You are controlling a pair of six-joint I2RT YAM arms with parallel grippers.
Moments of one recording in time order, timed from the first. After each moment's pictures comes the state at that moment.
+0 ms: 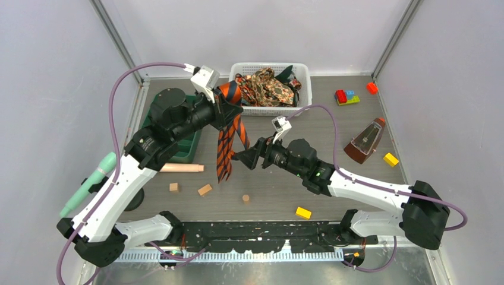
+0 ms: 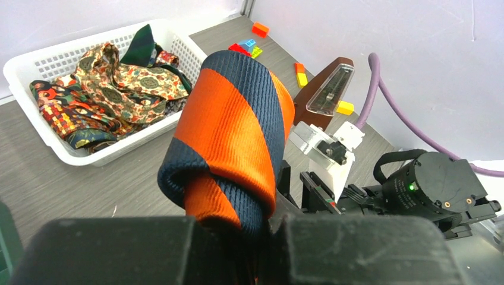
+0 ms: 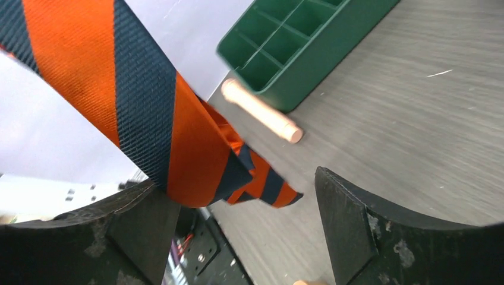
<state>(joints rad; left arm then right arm) -0.67 1.10 1.42 -0.44 0.17 -0.25 0.94 1.18 0.69 0.39 -0.05 0.66</state>
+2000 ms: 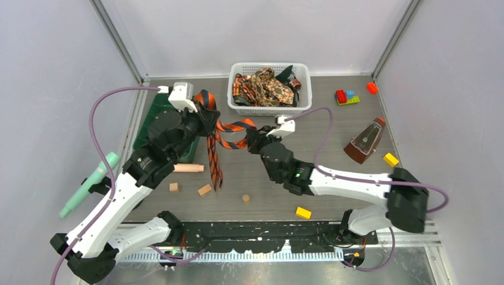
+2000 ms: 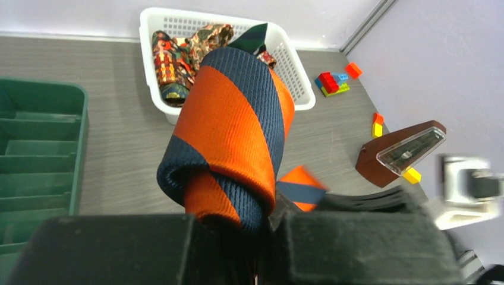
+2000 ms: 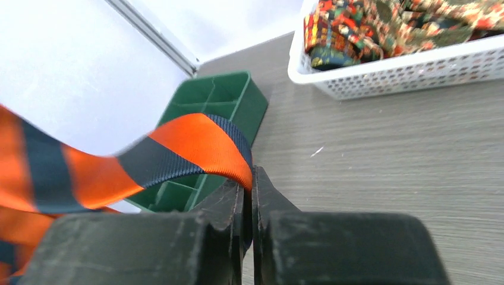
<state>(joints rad) -0.67 0.92 1.17 -0.37 -0.26 -0.42 1.12 1.42 0.88 0.46 0.81 0.66</state>
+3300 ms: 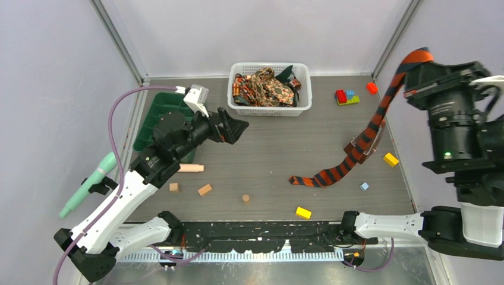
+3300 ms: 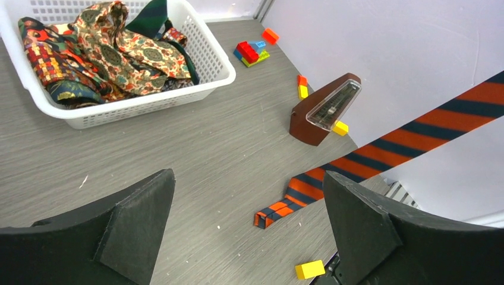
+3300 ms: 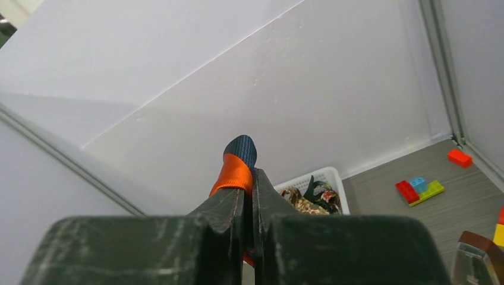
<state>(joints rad) -0.67 0.94 1.09 -0.23 0.05 -0.44 1.14 0.99 1.92 -0.35 1.17 0.05</state>
